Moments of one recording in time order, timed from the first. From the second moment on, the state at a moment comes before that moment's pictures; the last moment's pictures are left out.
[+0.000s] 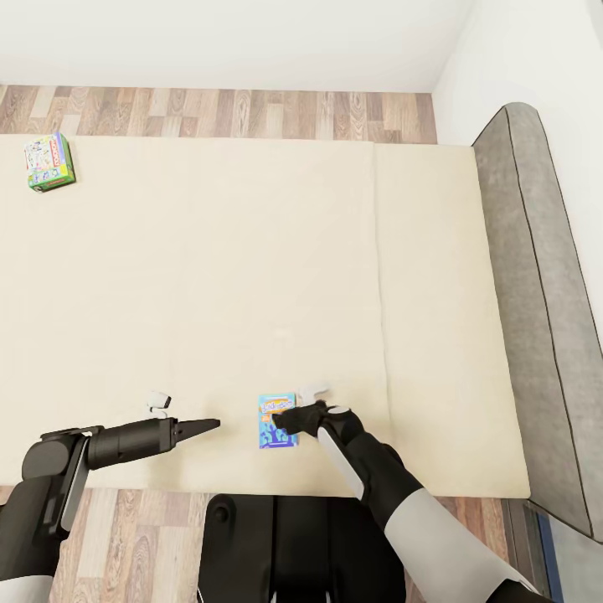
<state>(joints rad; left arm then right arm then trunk) -0.45 0.16 0.29 -1.41 -0.01 1.02 -1.47 -0.74 0.17 0.50 -0.89 -0.34 0.56 -0.05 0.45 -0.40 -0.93</state>
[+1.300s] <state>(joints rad) -0.45 0.16 0.29 -1.41 -0.01 1.02 -1.47 -0.74 0.17 0.51 -0.87 -0.38 0.56 -0.05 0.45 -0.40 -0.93</state>
